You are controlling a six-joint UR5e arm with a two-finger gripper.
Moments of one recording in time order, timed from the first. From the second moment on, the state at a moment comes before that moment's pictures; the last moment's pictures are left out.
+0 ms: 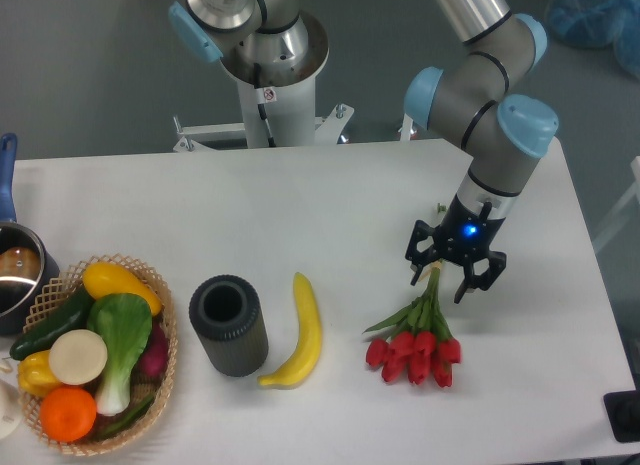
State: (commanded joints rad) arm 2.81 -1.99 -1.76 -0.86 1.09 1.16
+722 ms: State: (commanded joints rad) arm 2.88 -1.88 -1.65 -0.90 1.24 1.24
